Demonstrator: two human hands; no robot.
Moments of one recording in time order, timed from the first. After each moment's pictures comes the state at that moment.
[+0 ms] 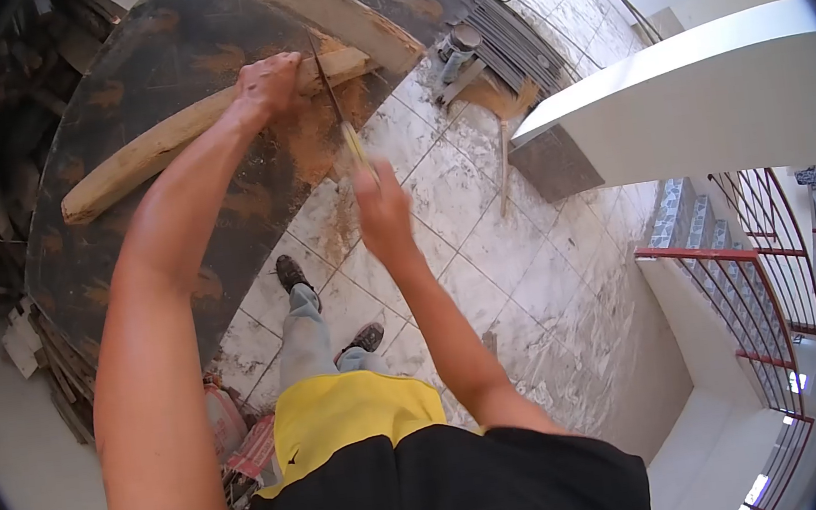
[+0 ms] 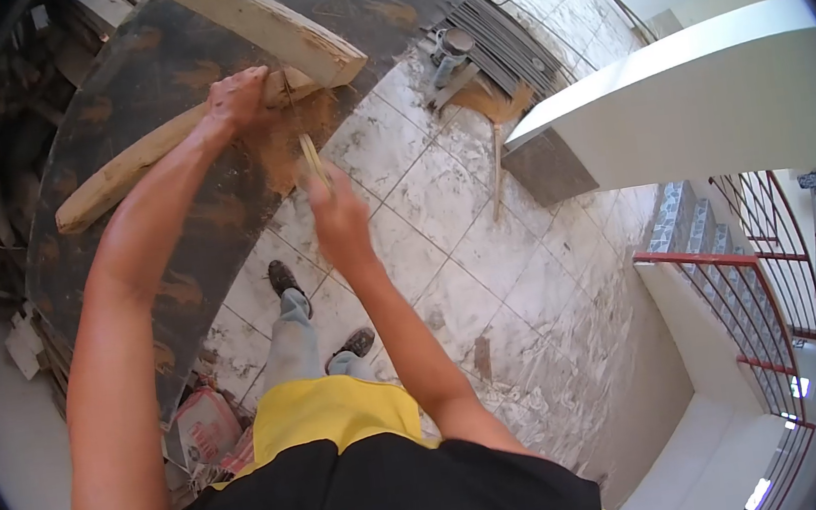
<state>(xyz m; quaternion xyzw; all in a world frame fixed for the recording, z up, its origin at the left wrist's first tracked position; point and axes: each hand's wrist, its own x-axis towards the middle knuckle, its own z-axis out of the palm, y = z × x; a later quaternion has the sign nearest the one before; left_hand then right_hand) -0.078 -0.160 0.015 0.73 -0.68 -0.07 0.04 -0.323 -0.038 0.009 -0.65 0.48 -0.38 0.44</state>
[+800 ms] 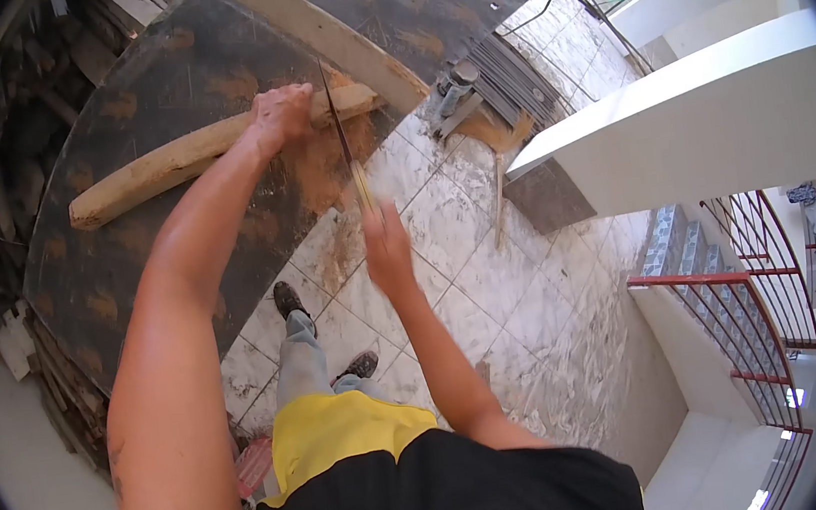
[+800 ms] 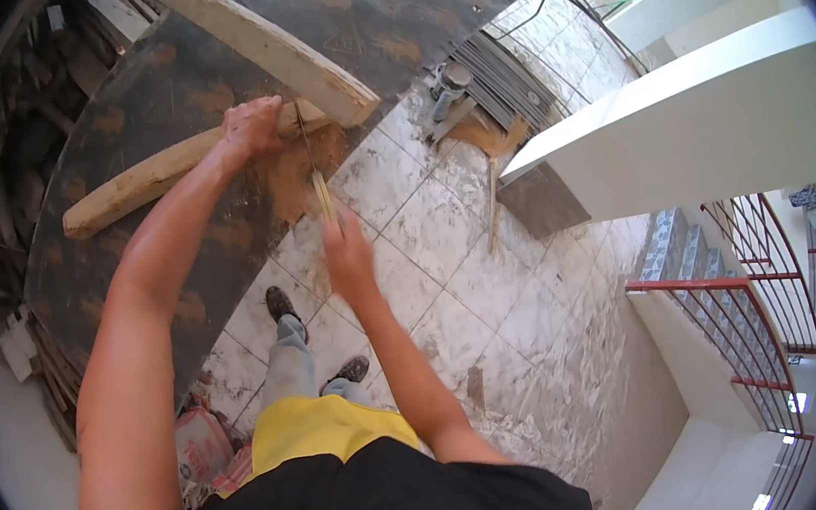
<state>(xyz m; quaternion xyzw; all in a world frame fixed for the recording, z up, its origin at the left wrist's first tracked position) -0.082 -0.161 0.019 0.74 -0.67 -0.09 0.03 -0.331 -0.036 -0.025 -0.67 0.47 -0.38 0.44</state>
